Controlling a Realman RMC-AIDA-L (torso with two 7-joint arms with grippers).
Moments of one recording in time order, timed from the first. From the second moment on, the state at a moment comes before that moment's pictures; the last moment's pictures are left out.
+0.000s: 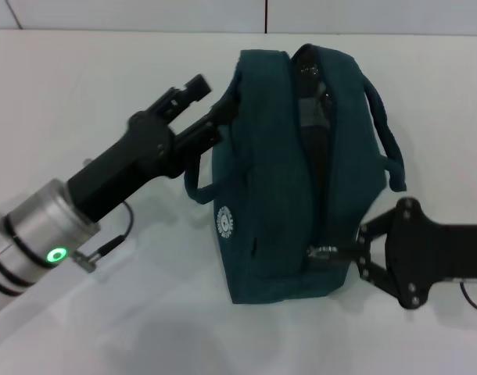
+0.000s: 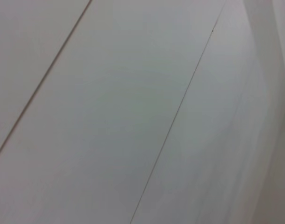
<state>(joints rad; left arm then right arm) -0.49 -2.08 2.84 -0.02 -0.78 1.75 -0.92 0.45 2.02 -1.27 -0.58 -1.47 -1.68 0.72</state>
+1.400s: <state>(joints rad) -0.38 -2.09 2.84 0.05 -0.47 1.56 -0.73 0.53 2.03 -1.29 -0.52 -1.28 -1.66 0.60</state>
